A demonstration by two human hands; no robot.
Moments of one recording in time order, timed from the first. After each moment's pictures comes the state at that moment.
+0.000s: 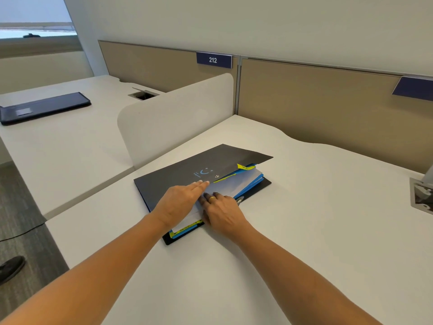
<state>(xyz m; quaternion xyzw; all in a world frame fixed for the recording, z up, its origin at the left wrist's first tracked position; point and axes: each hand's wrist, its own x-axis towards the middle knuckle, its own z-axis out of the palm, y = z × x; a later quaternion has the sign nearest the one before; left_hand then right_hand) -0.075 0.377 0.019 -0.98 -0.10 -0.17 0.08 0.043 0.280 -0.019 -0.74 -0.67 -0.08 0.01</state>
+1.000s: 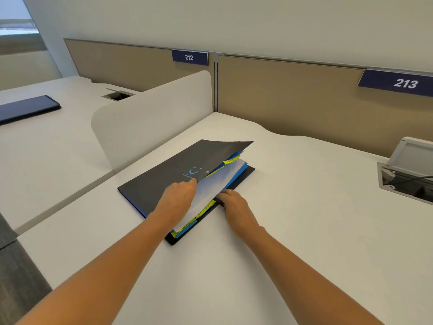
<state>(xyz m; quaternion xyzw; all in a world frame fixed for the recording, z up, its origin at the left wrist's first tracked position) -0.039 0.346 0.034 -0.96 -0.26 -0.01 0.10 0.067 0.233 -0.025 -0.83 -0.49 0.05 0.26</state>
